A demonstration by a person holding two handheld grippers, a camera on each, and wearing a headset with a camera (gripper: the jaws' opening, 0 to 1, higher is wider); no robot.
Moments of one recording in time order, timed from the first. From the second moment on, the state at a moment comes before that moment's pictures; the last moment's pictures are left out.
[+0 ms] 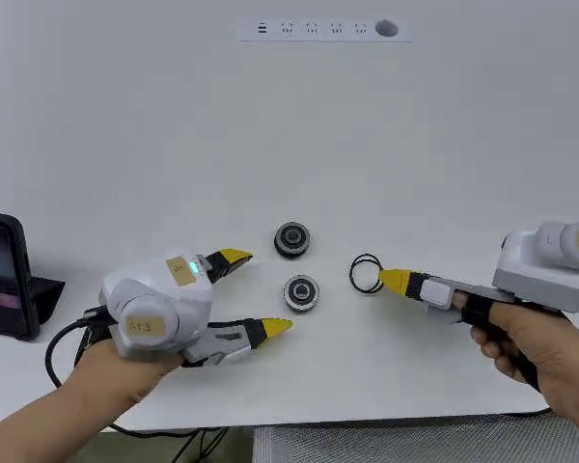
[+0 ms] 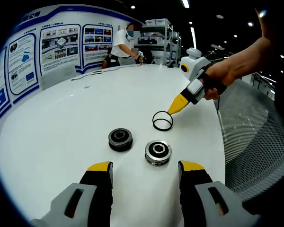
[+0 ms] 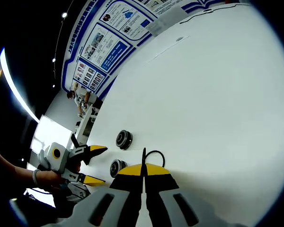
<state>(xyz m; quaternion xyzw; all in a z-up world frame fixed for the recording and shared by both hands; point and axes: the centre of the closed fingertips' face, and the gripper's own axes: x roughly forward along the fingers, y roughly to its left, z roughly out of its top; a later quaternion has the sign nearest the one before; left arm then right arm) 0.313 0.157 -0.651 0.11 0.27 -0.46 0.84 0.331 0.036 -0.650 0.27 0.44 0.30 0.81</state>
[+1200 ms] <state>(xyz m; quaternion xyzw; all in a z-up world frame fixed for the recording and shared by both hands) 0.335 0.162 -0.641 0.10 0.26 -0.43 0.86 0.346 0.058 -0.646 0.16 0.42 0.35 0.82</state>
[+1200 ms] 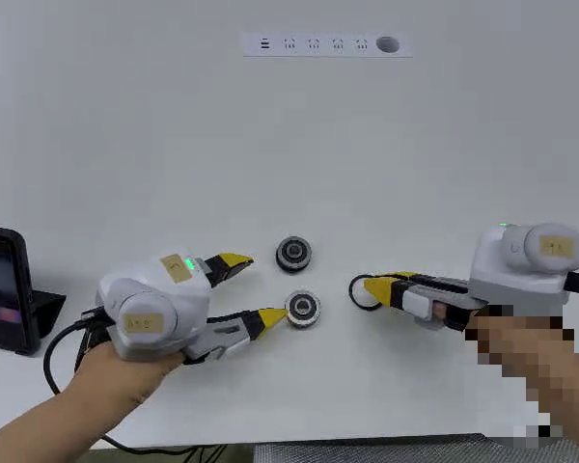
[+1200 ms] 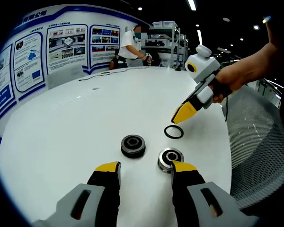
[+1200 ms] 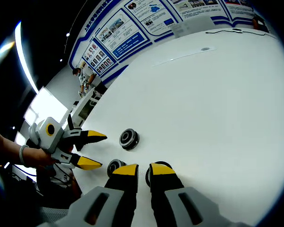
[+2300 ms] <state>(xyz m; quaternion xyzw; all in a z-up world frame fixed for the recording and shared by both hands) 0.376 0.135 -0.640 0.09 0.27 -0.42 0.86 0.359 0.089 -0.646 0.17 0.41 0.37 0.81</state>
